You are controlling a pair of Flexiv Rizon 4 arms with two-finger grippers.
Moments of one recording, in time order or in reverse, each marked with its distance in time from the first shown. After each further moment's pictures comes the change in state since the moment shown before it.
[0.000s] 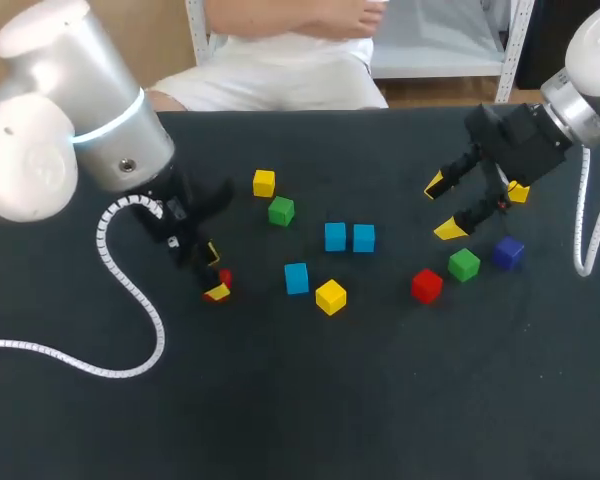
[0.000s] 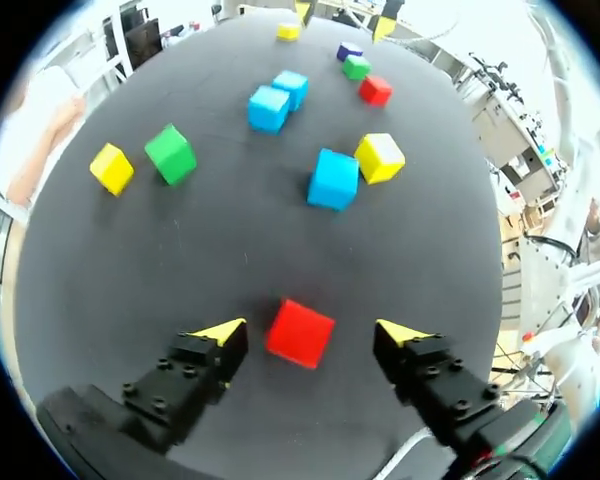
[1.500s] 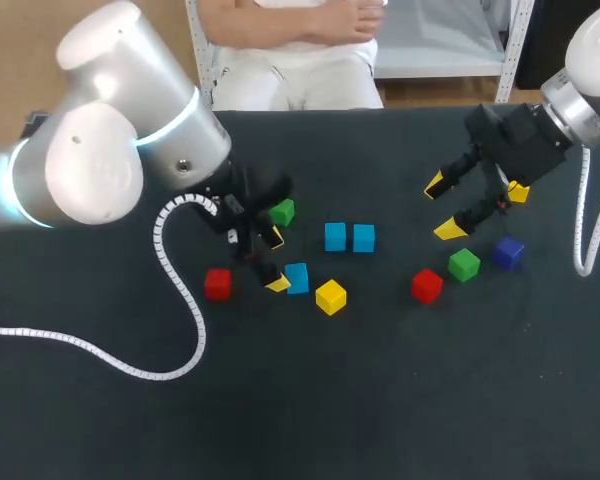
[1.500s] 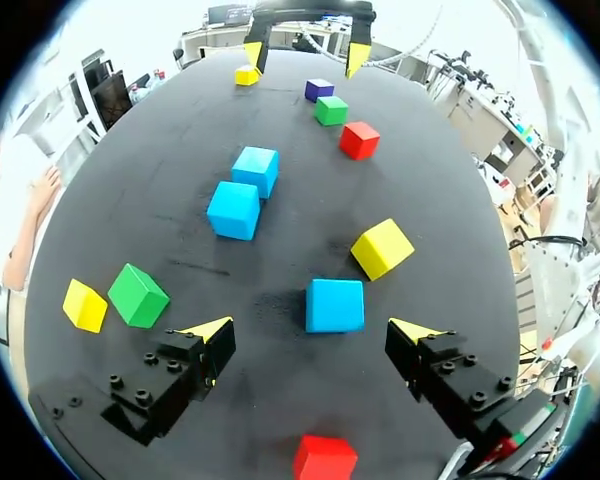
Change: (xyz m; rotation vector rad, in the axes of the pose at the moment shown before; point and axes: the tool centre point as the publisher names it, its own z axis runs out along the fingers) left arm -0.080 0.004 0.036 0.020 -0.112 0.166; right arm 0.000 0.000 0.000 0.000 0.000 0.000
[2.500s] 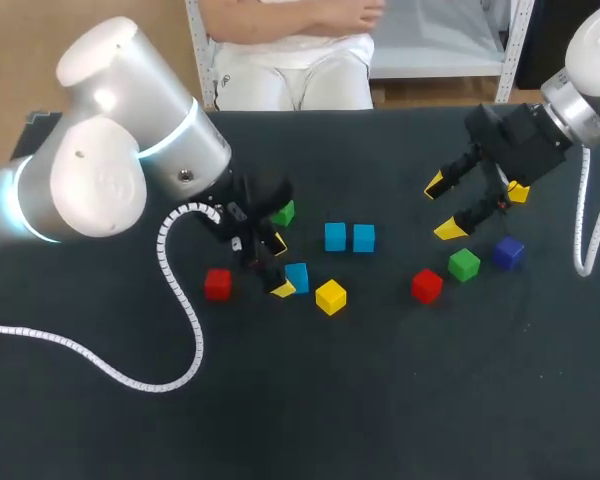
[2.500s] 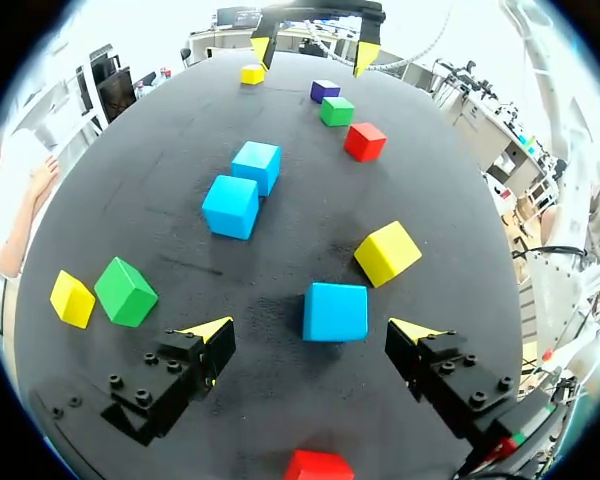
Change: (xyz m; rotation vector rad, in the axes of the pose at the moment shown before) left arm 0.000 -0.002 0.013 0.005 -0.030 -0.037; right arm 0.000 0.000 0.000 0.000 0.000 0.000
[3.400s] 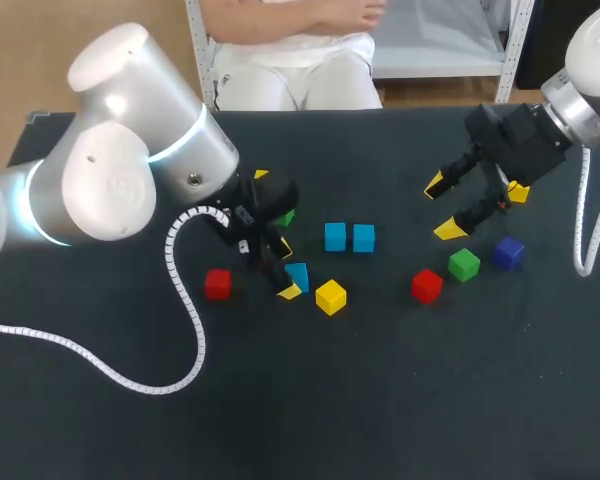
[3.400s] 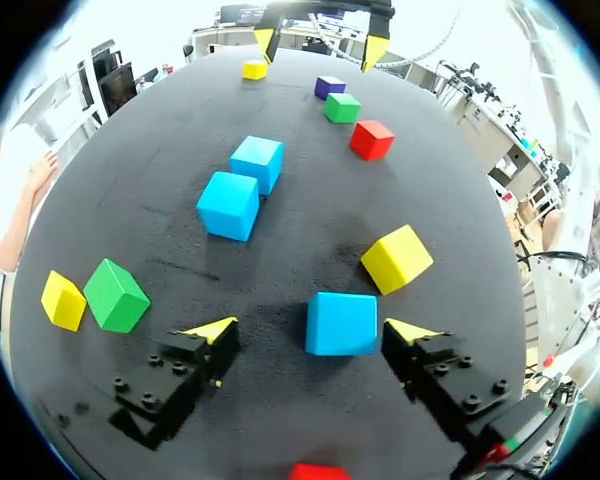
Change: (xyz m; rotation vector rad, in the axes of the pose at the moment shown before) left arm -0.002 0.002 0.011 0.002 0.004 -0.018; right arm 0.000 0.000 0.000 0.000 0.000 0.000
